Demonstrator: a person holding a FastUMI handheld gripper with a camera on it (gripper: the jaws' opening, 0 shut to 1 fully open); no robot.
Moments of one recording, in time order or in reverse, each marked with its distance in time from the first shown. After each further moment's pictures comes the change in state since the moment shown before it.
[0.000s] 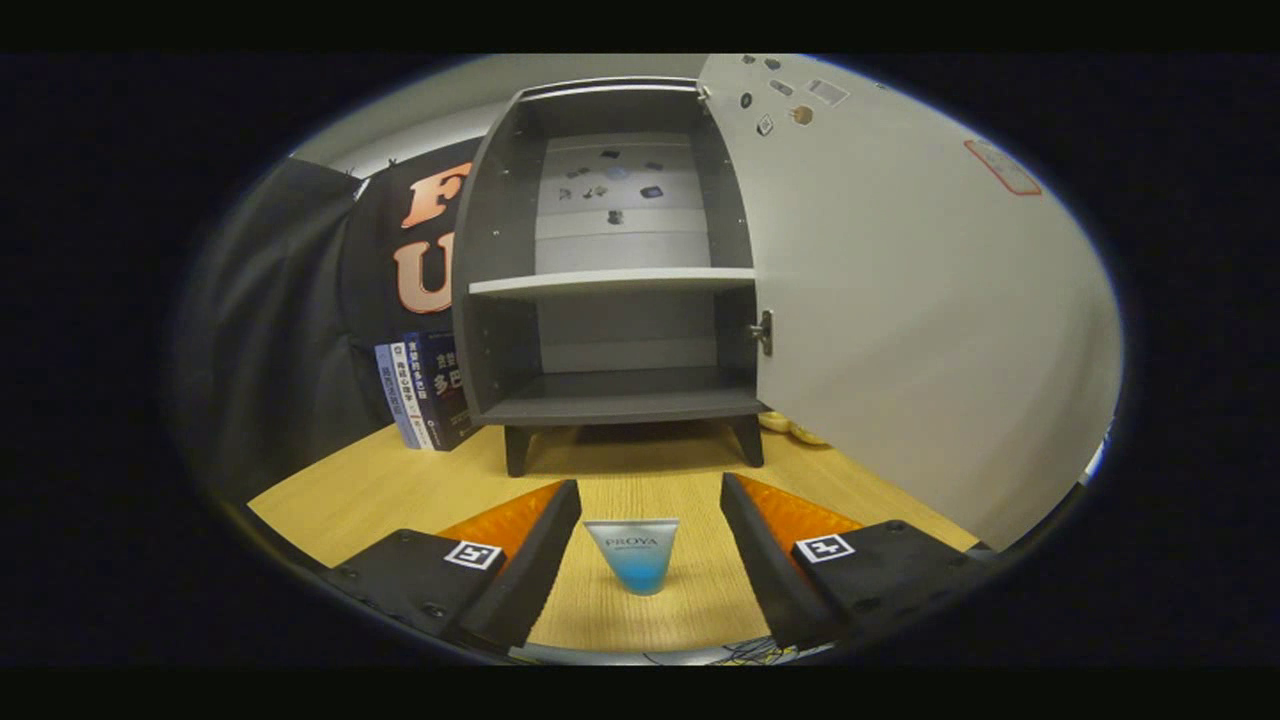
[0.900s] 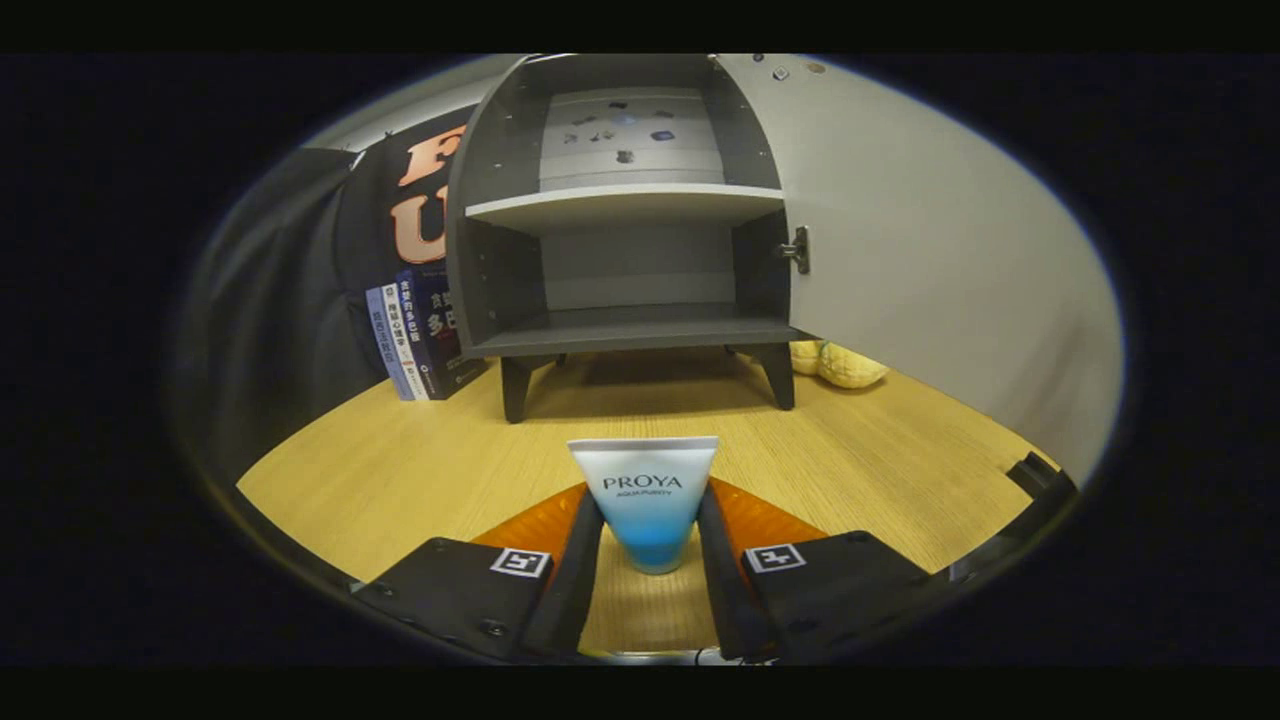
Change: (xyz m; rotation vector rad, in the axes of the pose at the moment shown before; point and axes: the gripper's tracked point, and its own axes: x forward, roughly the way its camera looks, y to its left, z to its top) arm 0.025 0.021 -0.036 0.006 0.134 0.027
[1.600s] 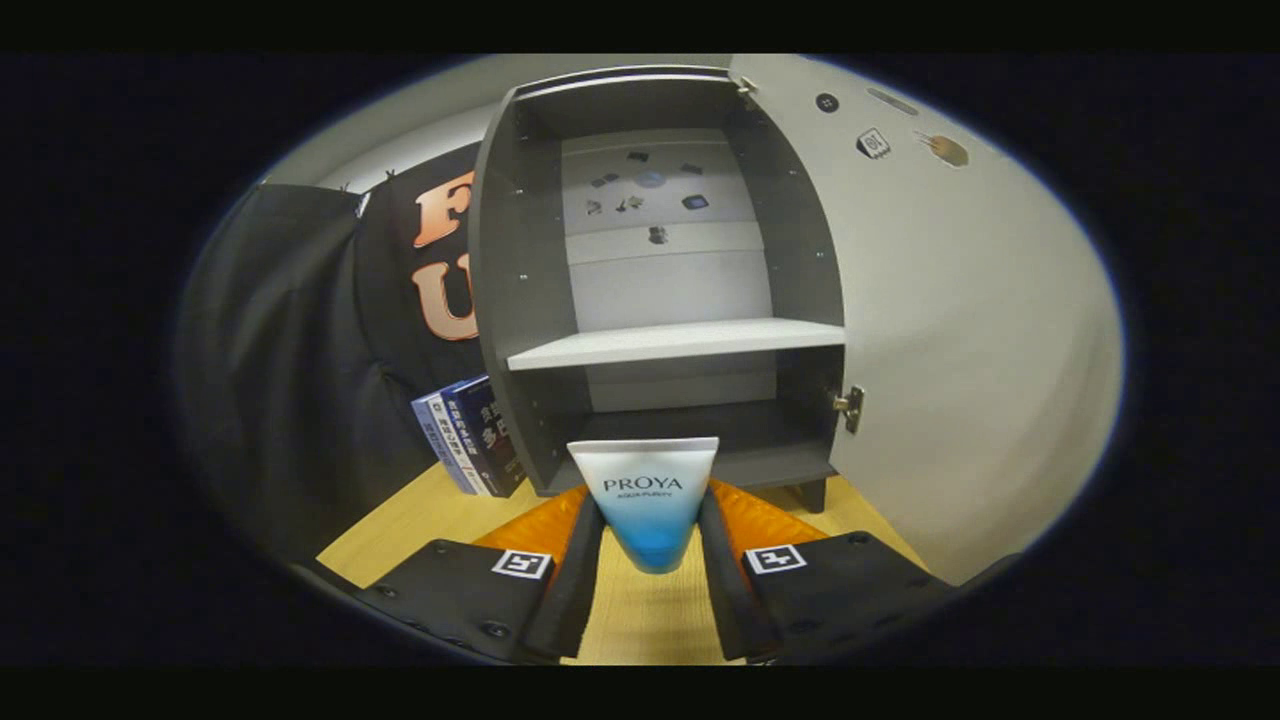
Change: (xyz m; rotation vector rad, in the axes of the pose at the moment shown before) arm -0.018 0.047 0.202 0.015 -0.134 0.082
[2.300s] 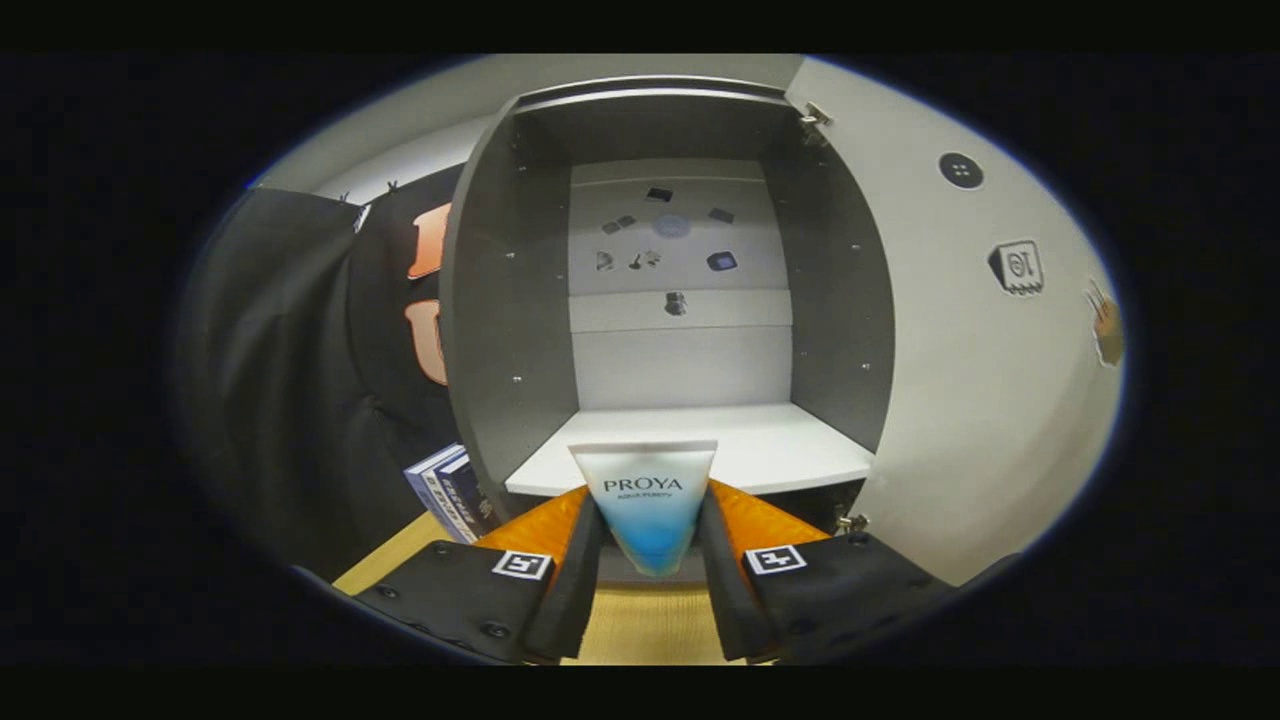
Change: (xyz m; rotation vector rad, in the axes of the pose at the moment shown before) arm 0.061 0.013 0.143 -0.058 -0.074 -0.016
